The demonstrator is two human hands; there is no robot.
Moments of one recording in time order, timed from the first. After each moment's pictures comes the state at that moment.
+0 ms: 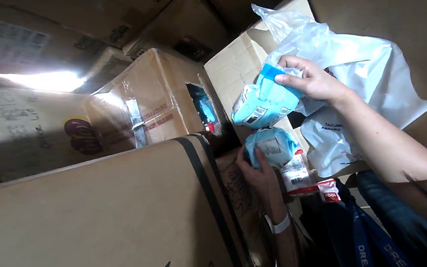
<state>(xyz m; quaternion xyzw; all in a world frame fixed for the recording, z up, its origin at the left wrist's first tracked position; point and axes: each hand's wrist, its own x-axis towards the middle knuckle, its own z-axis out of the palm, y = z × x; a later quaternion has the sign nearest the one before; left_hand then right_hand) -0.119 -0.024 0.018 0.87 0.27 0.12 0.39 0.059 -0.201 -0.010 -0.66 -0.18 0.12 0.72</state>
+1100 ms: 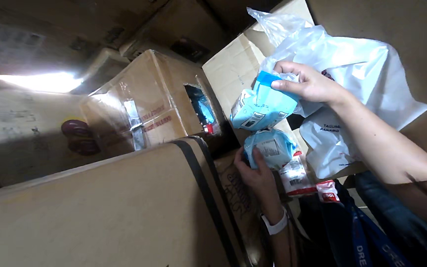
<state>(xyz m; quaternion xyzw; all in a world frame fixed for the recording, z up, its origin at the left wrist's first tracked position) -0.115 -0.021 0.020 0.88 0.26 0.11 0.39 0.060 -0.201 -0.010 -0.64 -0.20 0.15 0.72</state>
